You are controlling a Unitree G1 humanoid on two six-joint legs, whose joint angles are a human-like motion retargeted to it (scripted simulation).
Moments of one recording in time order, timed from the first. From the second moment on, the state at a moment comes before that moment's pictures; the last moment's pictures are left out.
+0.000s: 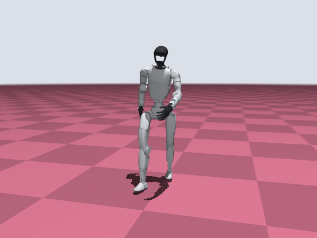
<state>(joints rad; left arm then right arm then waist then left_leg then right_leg) -0.61 0.37 -0.30 0.72 -0.32 -0.07 -0.07 0.25 -0.17 0.42 1.17 -0.01 0.08 0.16 -0.19 -0.13 0.21 0.22 -0.05 -0.05 0.00 -0.36 -0.10 -0.29 -0.14 -0.41 0.03 0.03 0.09</state>
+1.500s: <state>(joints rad) 0.22 0.33 -0.25 1.41 -0.13 0.11 -0.15 -0.44 -0.29 0.31 1.08 0.03 0.05 -0.18 0.21 -0.22 0.13 -0.42 -0.11 0.26 0.67 -0.23 0.12 0.00 -0.16 0.05 0.02 -0.14 0.15</state>
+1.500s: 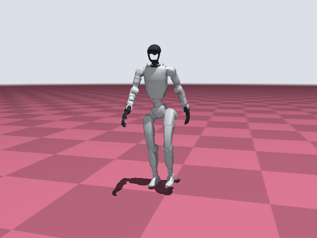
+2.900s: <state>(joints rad) 0.07 0.28 -0.28 1.42 -0.21 0.03 -0.21 -0.13 -0.23 0.29 1.24 0.06 0.02 -0.01 0.20 -0.05 0.03 -0.10 0.03 0.24 0.01 -0.21 -0.01 0.01 -0.01 -0.02 0.79 0.22 0.12</state>
